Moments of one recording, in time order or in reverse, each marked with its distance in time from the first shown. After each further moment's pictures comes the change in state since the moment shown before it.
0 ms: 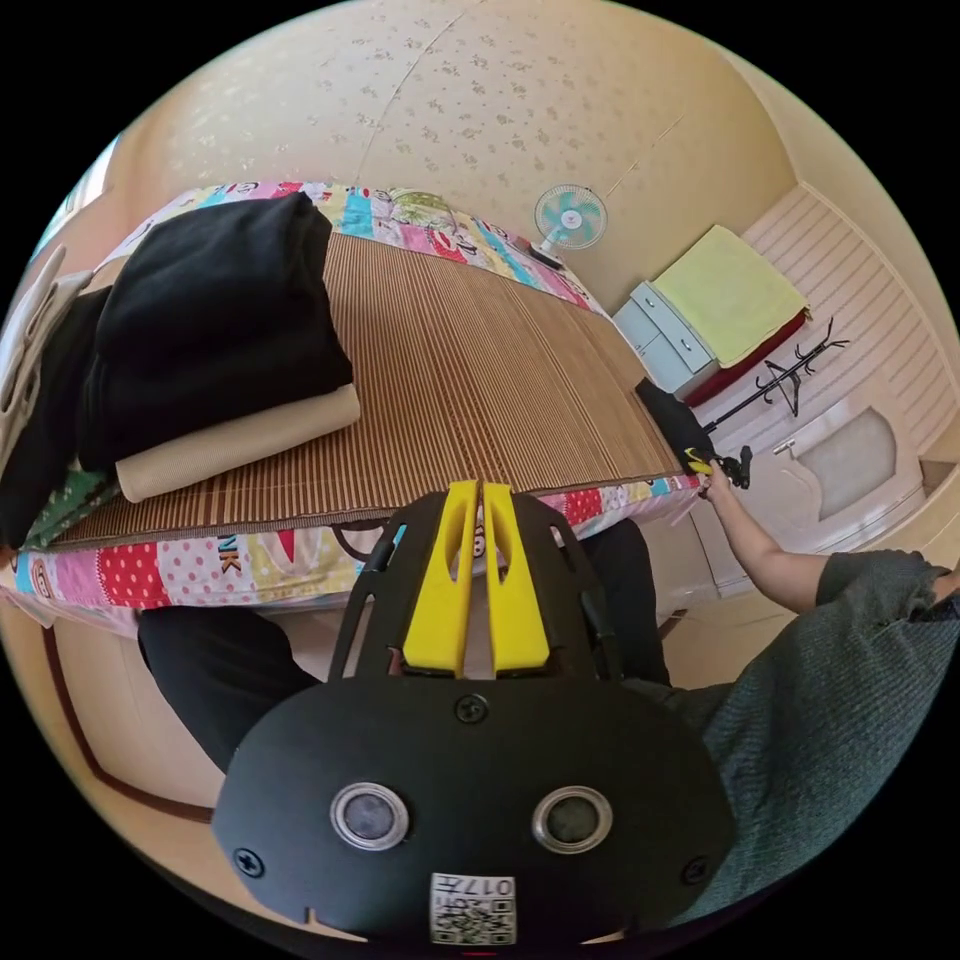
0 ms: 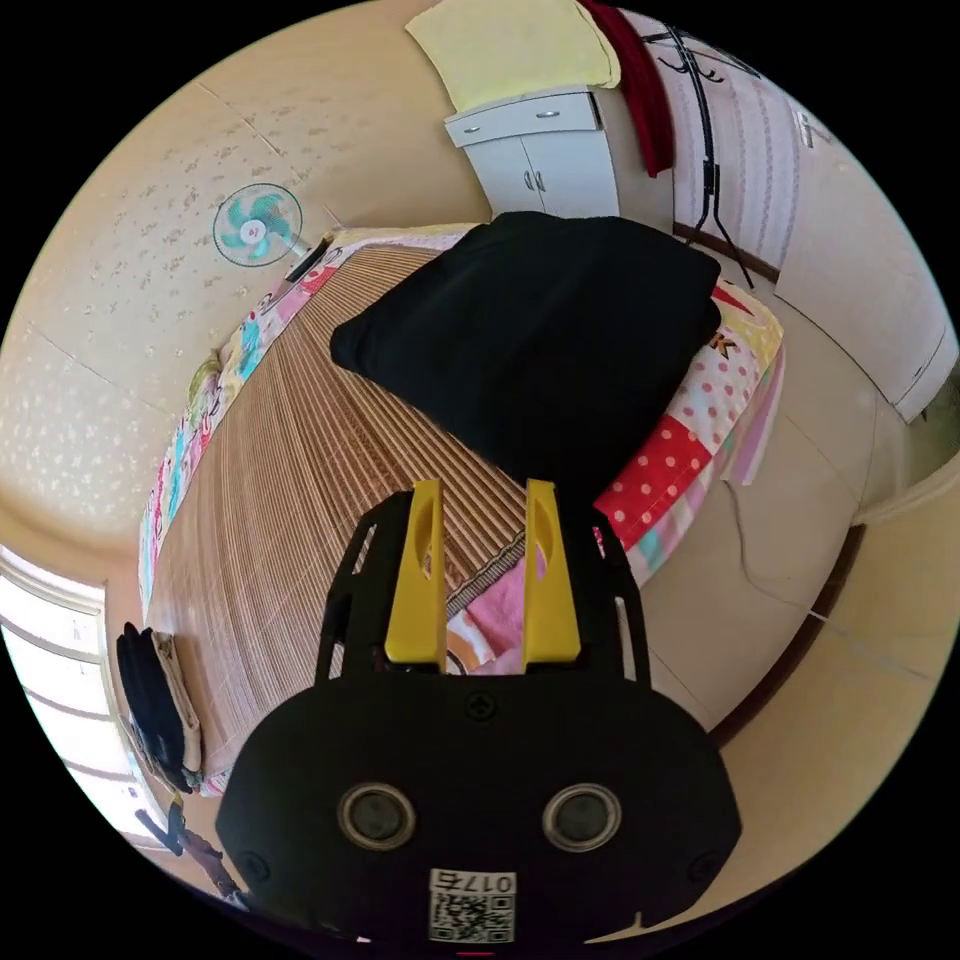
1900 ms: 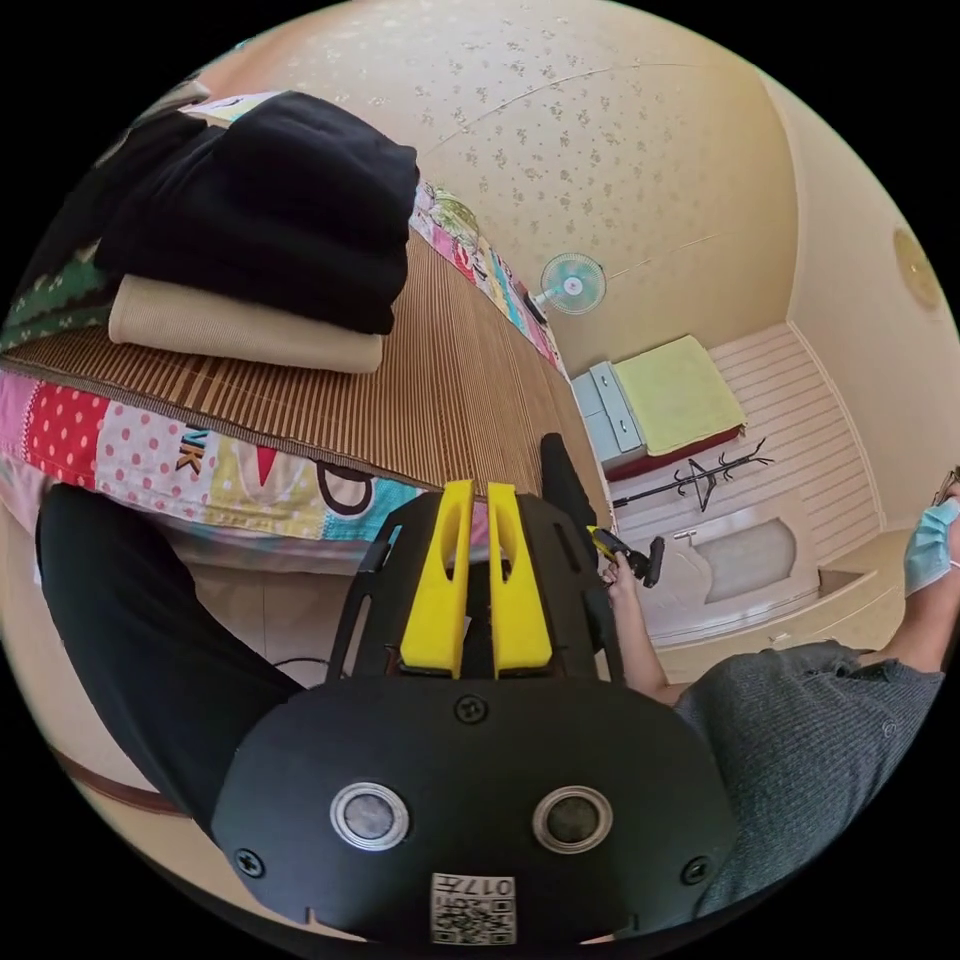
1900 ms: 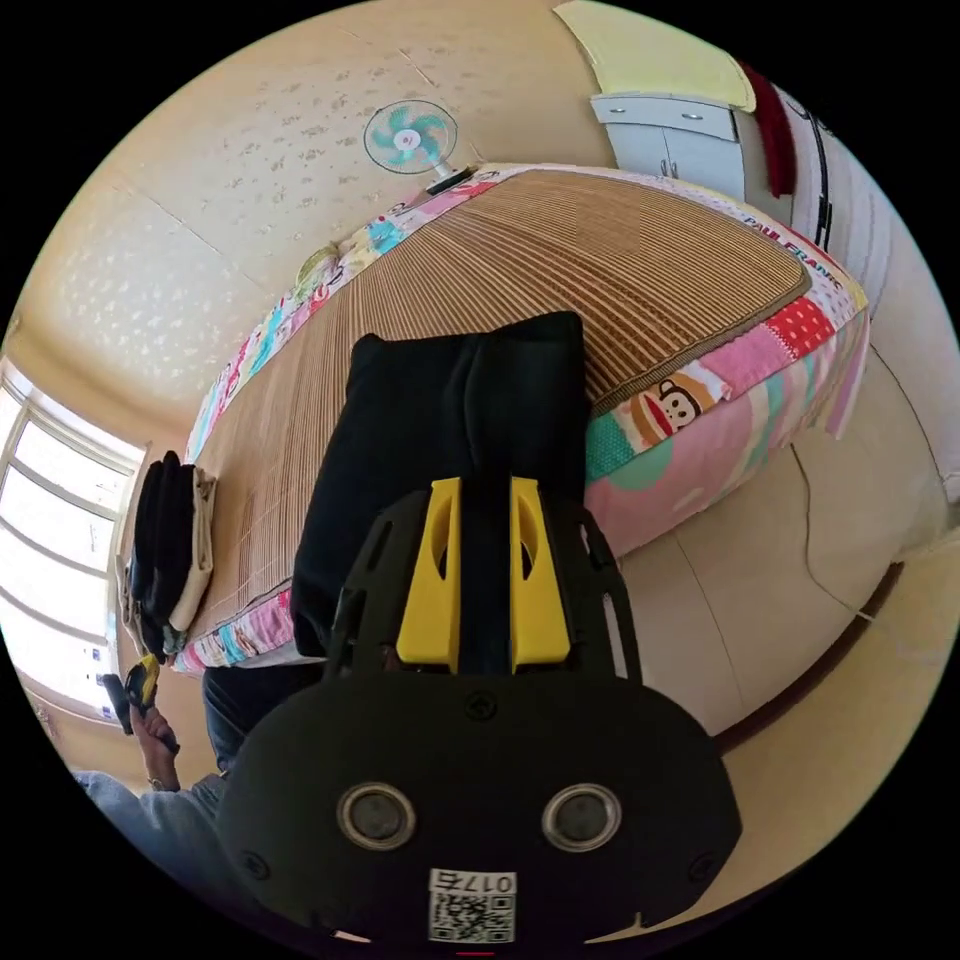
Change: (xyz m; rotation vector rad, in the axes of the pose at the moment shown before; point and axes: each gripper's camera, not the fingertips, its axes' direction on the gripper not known) left arm -0.105 -0.010 0.025 0.106 0.330 -0.271; right arm -0.061 0.168 0.018 -0.081 -0.131 -0.288
